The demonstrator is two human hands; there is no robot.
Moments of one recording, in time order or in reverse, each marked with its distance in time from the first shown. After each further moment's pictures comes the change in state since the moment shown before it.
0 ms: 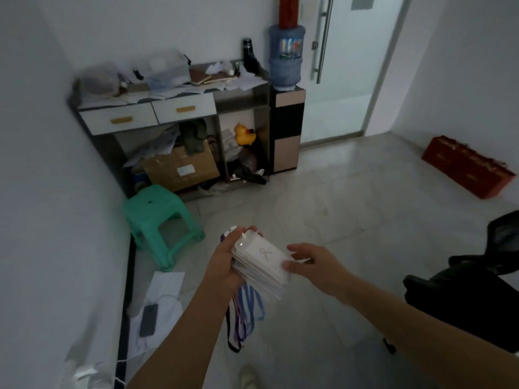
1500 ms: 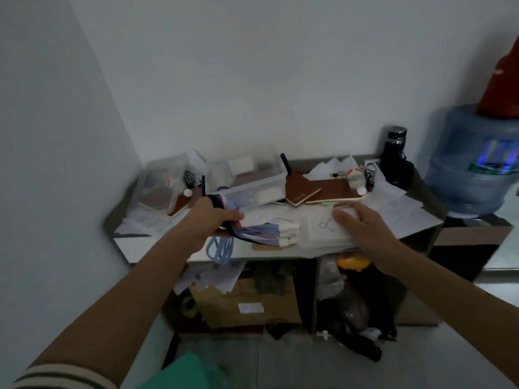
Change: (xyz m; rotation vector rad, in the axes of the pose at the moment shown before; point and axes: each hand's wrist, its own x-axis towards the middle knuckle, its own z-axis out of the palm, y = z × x) left_hand 0.715 0.721 0.094 0.978 0.356 0.442; right_hand 0.947 -0.495 -0.127 0.252 0.073 -0.374
